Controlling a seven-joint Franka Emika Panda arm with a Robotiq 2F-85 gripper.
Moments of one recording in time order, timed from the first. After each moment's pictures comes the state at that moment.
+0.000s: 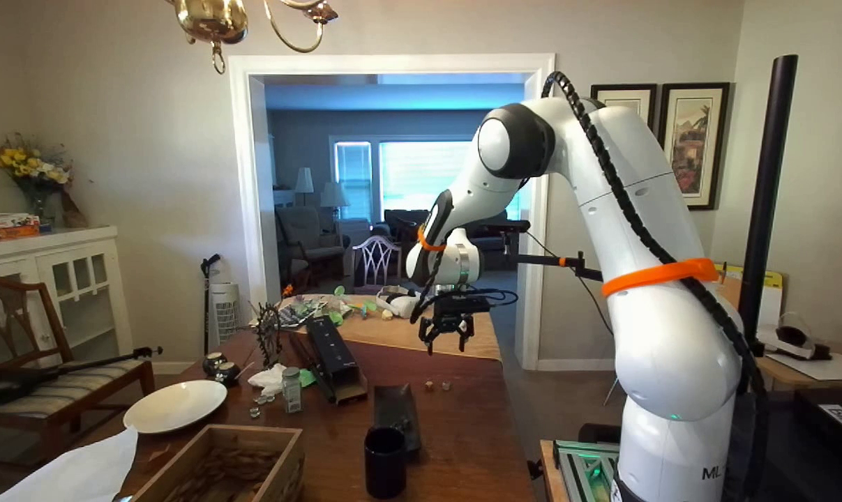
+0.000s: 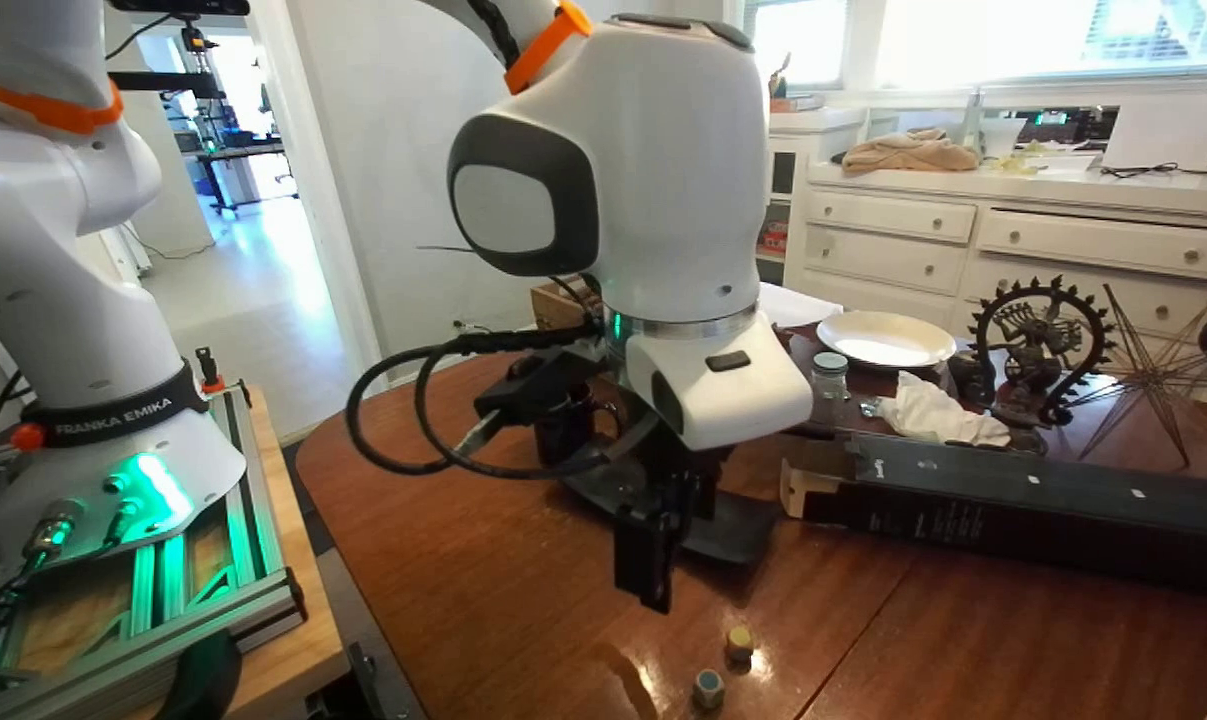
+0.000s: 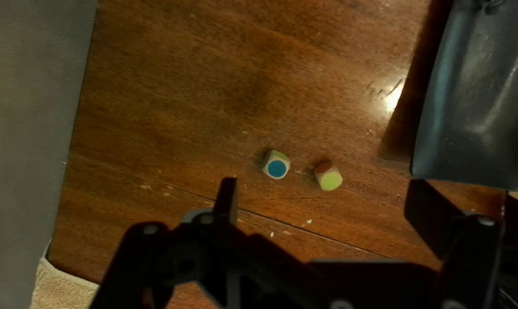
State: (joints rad) arm -0.58 0.41 -0.39 -2.12 0.29 2.50 -0.06
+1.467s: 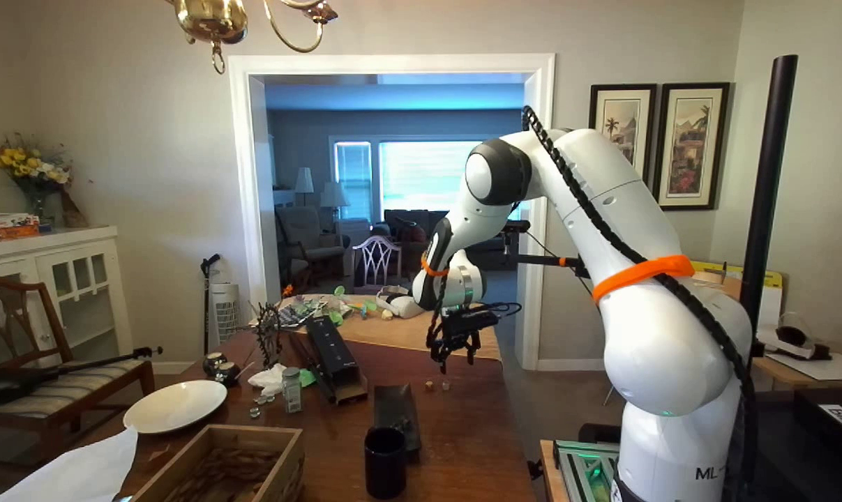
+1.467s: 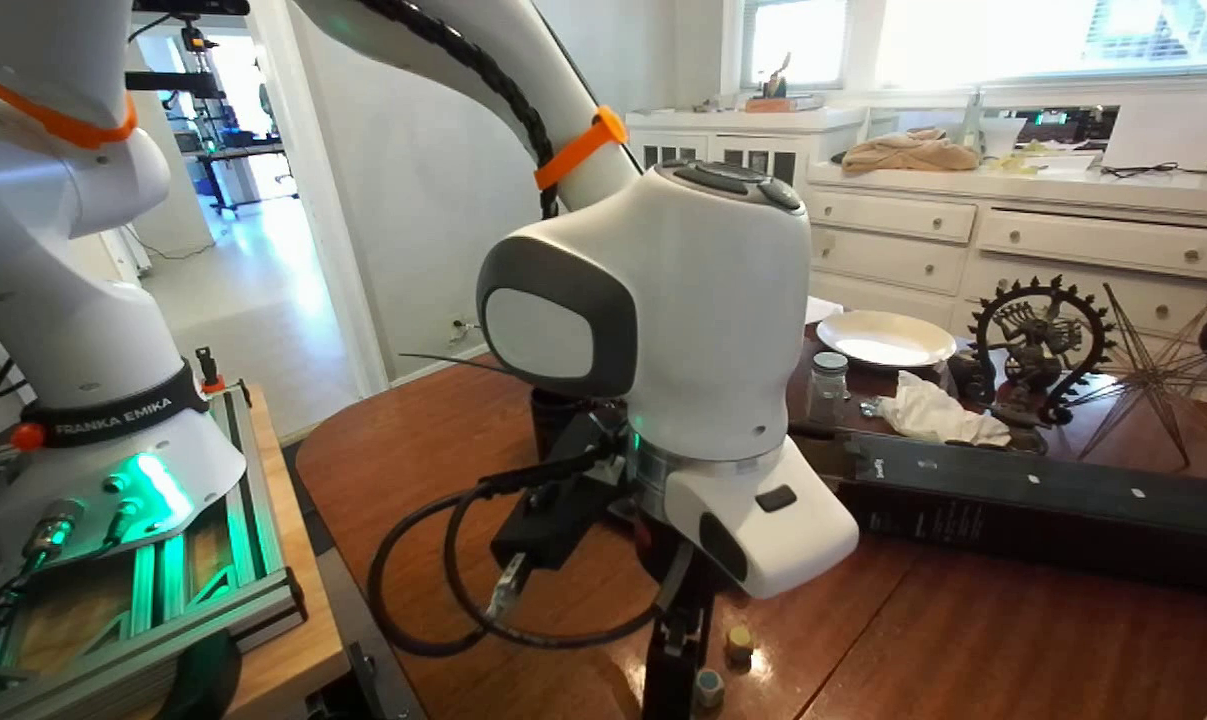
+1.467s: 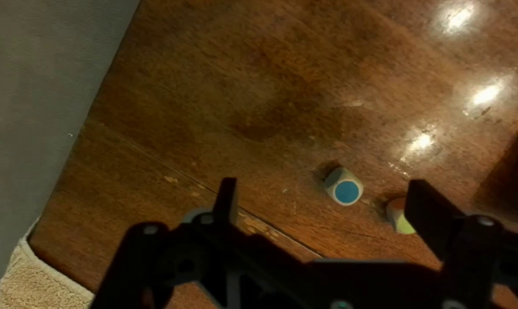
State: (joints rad) arm -0.70 0.58 -0.31 -2.01 0.20 2.53 -0.22
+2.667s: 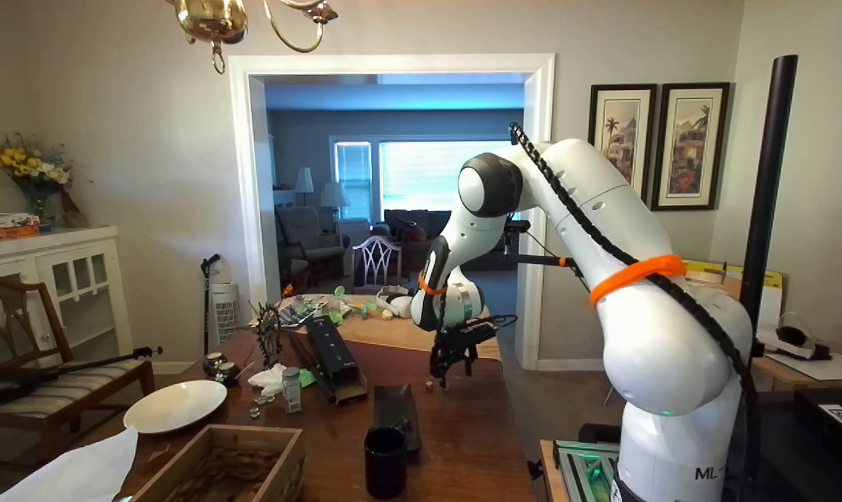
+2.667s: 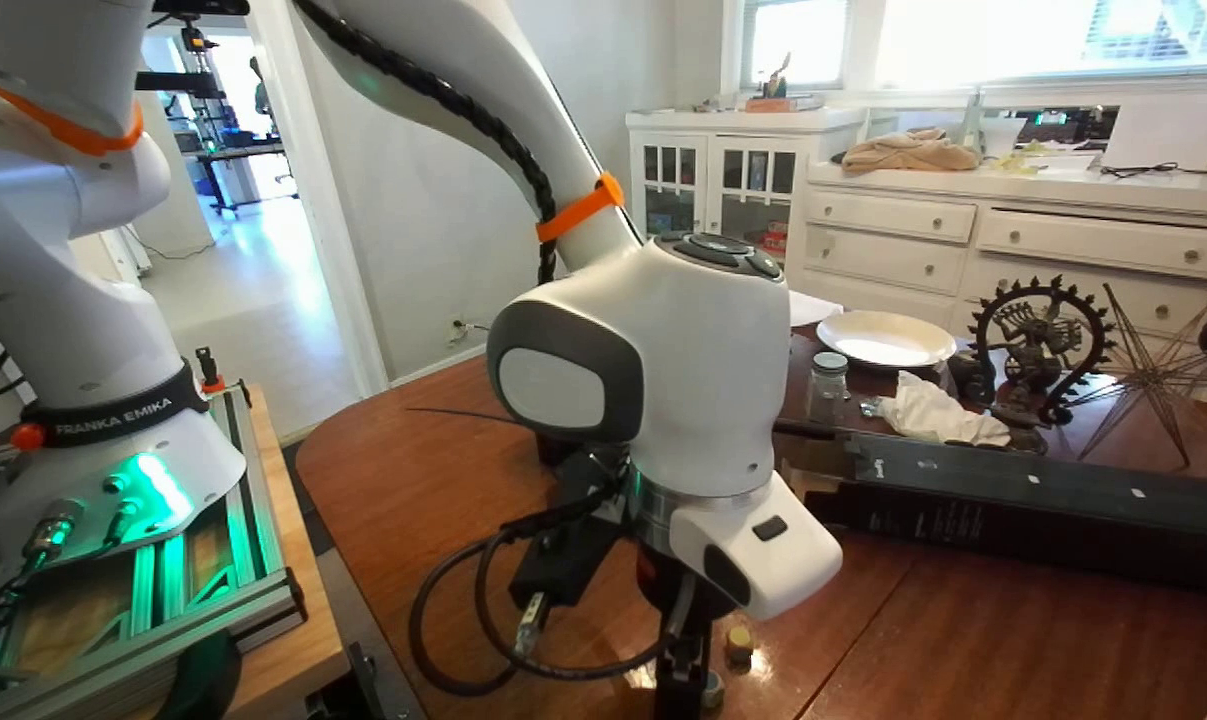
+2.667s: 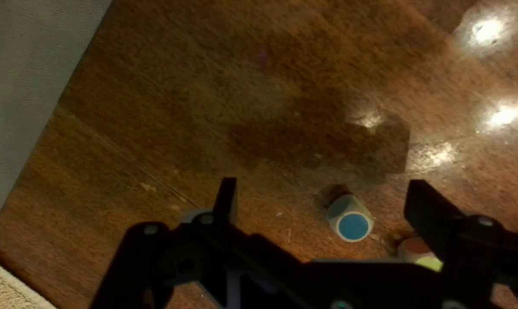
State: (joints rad) arm -0.71 0.66 -0.28 -2.01 0.13 2.63 -0.22
